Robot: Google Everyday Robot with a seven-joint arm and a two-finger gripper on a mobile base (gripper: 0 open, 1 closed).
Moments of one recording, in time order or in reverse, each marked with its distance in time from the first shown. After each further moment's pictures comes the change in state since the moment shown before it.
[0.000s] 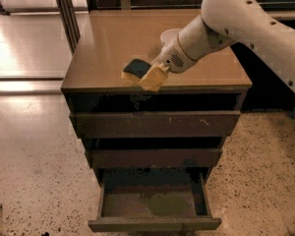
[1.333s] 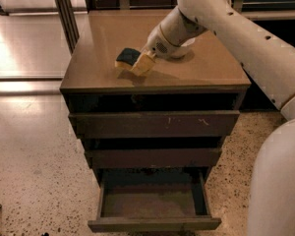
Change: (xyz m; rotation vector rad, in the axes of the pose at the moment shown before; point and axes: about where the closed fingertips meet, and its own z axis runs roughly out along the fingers) arm -0.035 -0.067 0.047 0.024 0.024 -0.102
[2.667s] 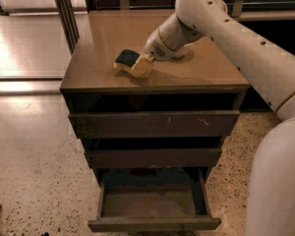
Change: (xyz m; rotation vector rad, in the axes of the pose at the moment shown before) arm 0.002 -0.007 0.015 0.016 -0.025 -0.002
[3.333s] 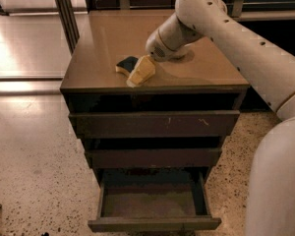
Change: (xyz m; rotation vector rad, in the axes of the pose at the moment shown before) arm 0.000 0.000 0.000 0.000 0.000 0.000
